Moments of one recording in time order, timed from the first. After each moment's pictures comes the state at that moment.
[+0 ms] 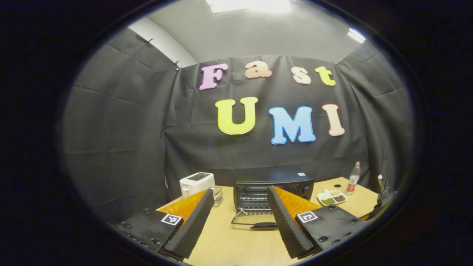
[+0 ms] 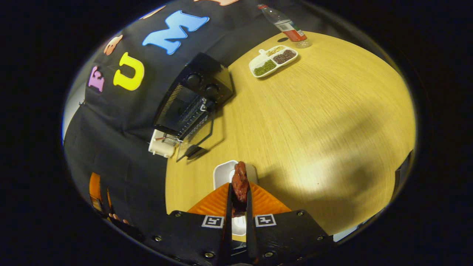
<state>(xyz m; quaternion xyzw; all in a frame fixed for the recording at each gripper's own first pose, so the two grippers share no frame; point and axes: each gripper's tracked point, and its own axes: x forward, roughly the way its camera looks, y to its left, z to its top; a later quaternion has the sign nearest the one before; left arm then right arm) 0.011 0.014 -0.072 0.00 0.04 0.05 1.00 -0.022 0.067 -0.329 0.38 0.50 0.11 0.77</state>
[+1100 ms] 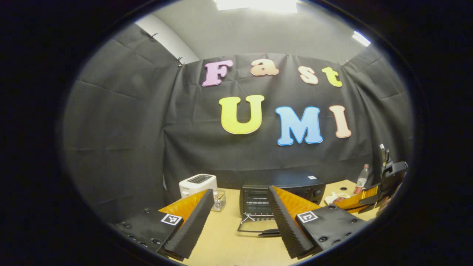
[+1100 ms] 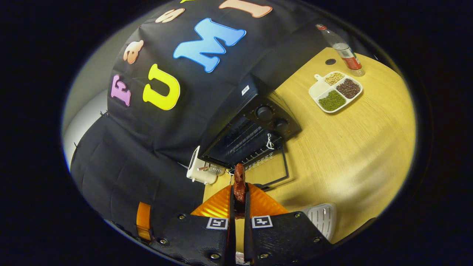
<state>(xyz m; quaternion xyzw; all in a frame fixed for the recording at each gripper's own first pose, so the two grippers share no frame) 0.070 0.065 -0.083 -0.01 0.04 0.05 1.00 0.099 0.162 -0.222 0.42 0.39 0.16 0.80</state>
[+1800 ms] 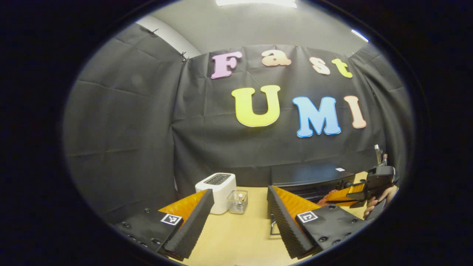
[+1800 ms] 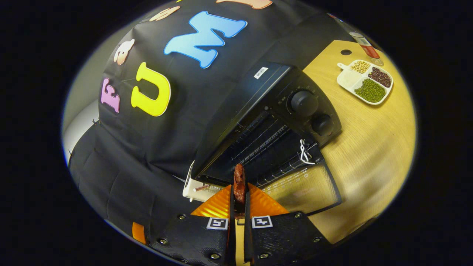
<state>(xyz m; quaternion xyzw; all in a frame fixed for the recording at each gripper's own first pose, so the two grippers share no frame) 0.124 0.156 -0.110 0.01 0.06 0.08 1.00 0.205 0.247 -0.270 0.45 0.36 0.13 0.81</state>
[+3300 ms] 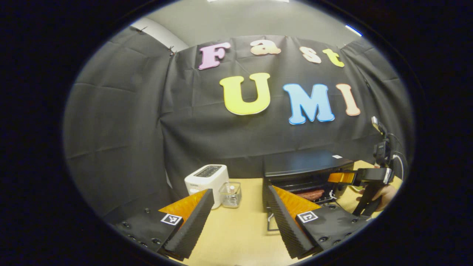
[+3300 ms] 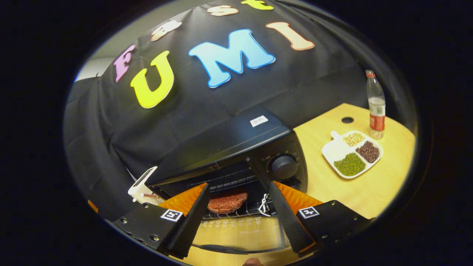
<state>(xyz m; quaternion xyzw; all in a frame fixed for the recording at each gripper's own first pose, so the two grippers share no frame) 0.141 0.117 -0.146 0.02 0.10 0.03 0.99 0.233 0.168 -0.260 0.21 0.24 0.06 0.95</state>
